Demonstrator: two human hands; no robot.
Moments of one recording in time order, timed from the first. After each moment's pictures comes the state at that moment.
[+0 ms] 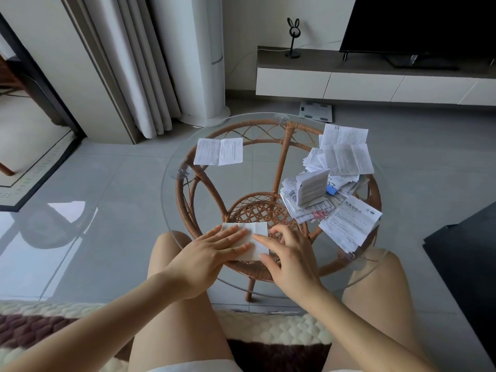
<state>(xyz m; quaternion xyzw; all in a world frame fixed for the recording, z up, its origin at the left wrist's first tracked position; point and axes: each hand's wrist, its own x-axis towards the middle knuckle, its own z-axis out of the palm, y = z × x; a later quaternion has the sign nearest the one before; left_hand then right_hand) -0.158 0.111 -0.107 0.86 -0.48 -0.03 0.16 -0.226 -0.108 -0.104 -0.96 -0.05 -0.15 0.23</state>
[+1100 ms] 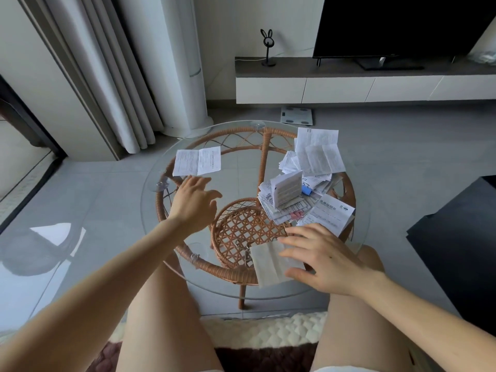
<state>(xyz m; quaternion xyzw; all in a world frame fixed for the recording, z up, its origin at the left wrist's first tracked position) -0.075 0.050 -0.057 0.96 -0.27 0.07 0.08 -0.247 -0.202 -0.063 -0.96 -0.25 -0.11 0.07</state>
